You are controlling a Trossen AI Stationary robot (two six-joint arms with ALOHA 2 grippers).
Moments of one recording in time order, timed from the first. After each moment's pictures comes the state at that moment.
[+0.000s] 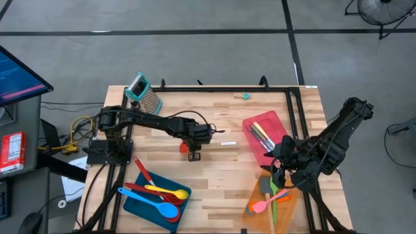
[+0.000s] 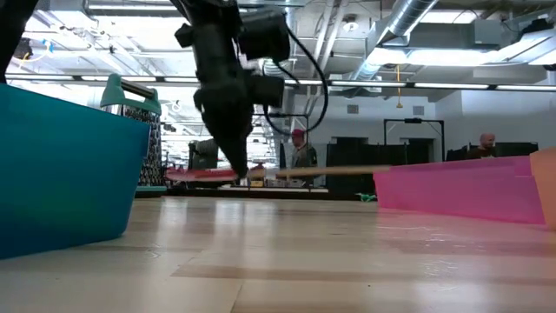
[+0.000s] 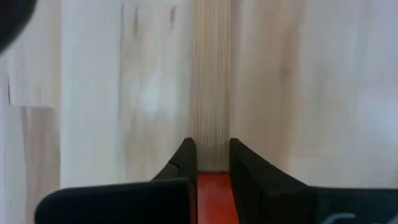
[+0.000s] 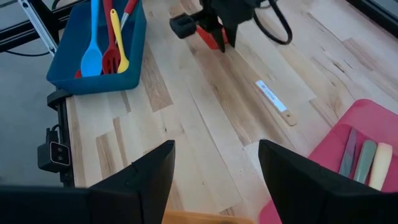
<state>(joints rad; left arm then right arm) 0.03 1.86 1.25 -0.68 -0.04 -0.01 0.81 1.21 1.25 -1.11 0.71 1.07</state>
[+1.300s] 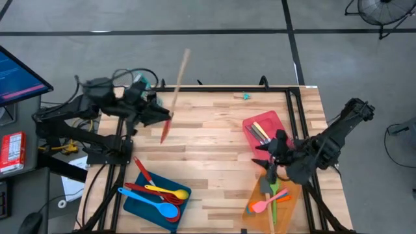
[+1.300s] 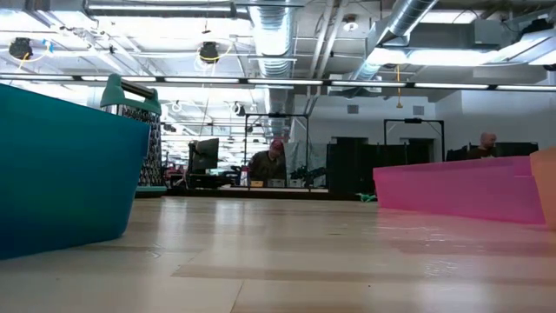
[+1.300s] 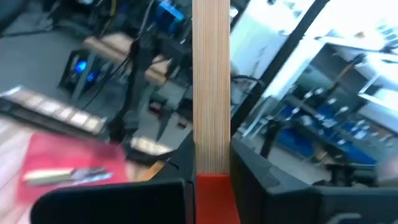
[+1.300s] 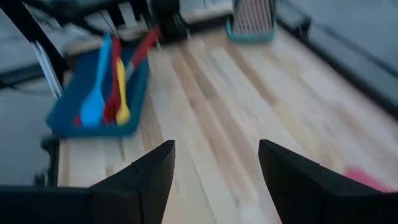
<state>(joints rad) 0.04 0.94 1.26 -0.31 0.20 -0.54 0.72 1.21 1.25 -0.92 0.82 0.82</state>
